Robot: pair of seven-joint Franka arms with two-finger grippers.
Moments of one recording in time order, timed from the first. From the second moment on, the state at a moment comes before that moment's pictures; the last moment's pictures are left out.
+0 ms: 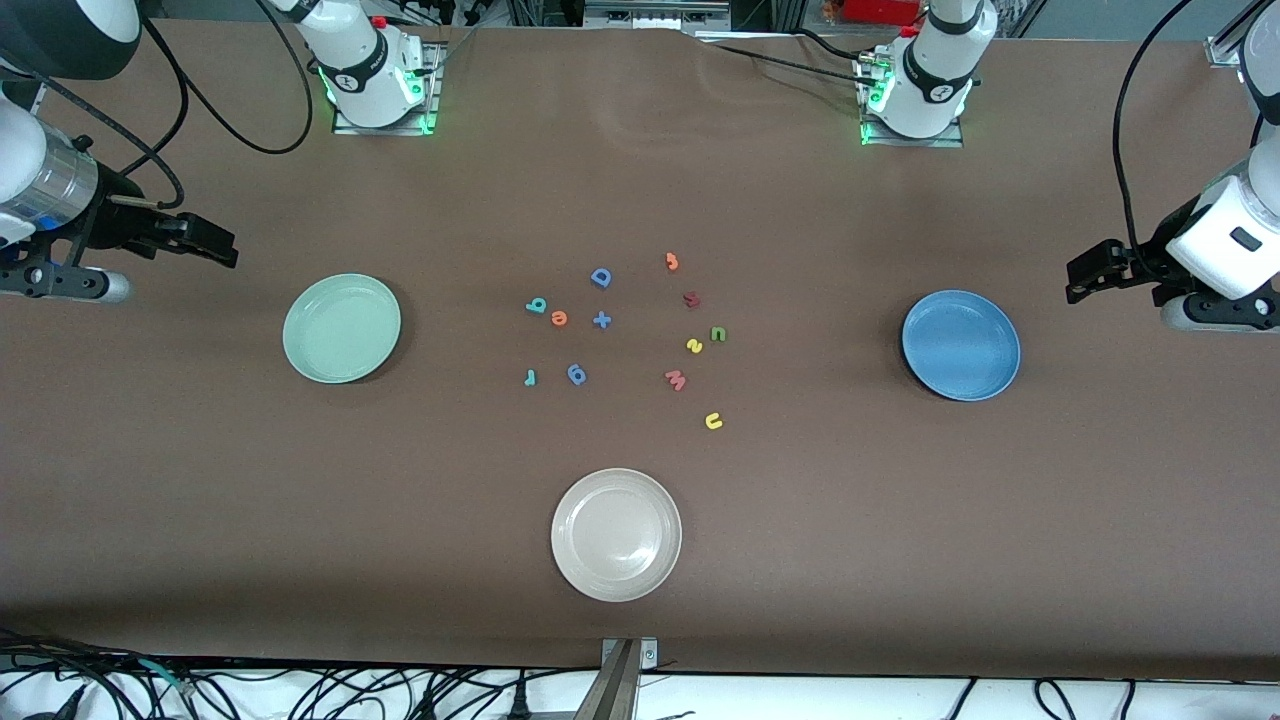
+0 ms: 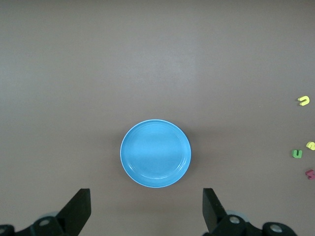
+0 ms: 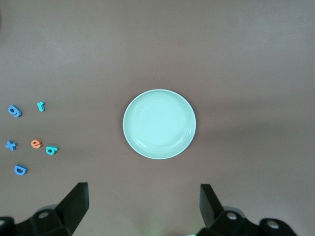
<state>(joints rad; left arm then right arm) 0.00 0.08 -0.01 -1.62 0.03 1.67 0.01 -0.08 0.05 0.14 -1.65 -0.01 1.58 0.16</state>
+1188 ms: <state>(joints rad) -0.02 0.12 -0.04 -1.62 -0.01 1.67 0.01 -0.08 0.06 0.11 -1.65 -0.01 1.58 0.16</state>
